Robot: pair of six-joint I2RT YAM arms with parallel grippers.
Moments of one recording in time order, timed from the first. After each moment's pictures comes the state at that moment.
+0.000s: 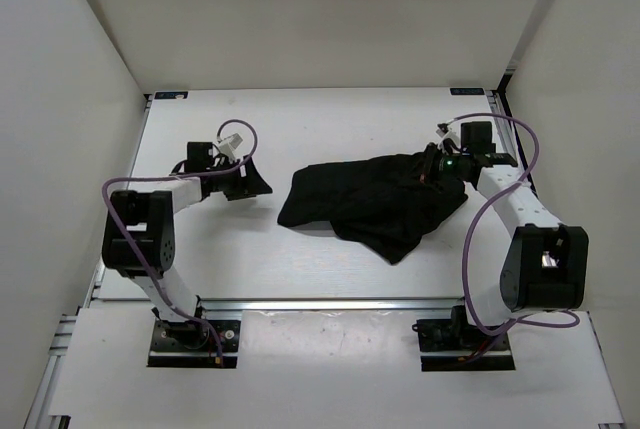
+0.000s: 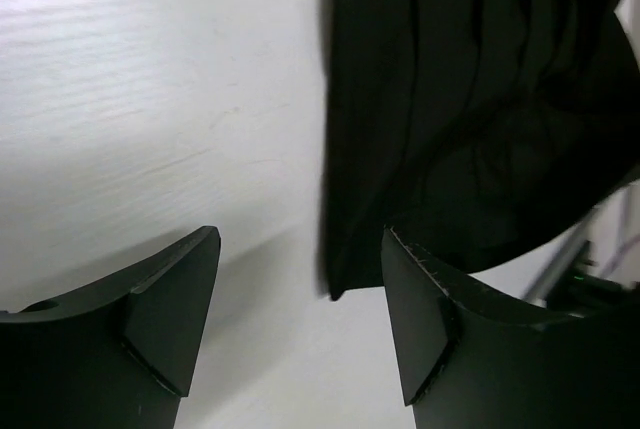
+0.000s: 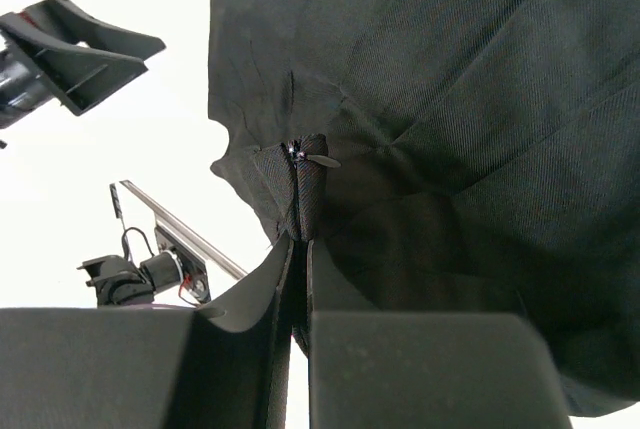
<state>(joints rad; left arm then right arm) -0.04 1.69 0.88 -0.05 0.67 -0.24 0.04 1.46 1.04 -0.52 -0.71 0.42</state>
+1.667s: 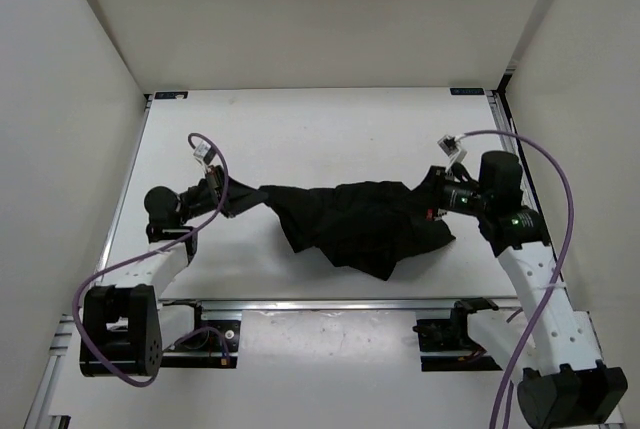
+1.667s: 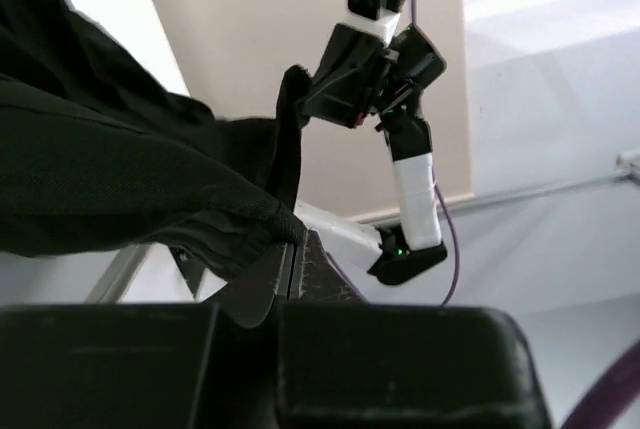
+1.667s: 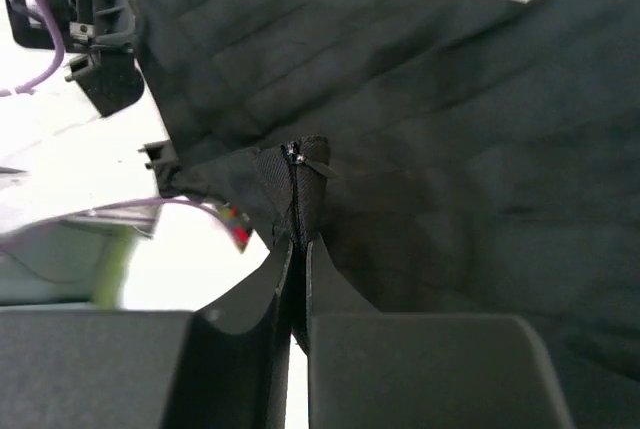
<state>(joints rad) 0.01 1.14 0.39 1.11 1.19 -1.63 0.17 0.87 0.89 -0.52 -0.88 0.43</state>
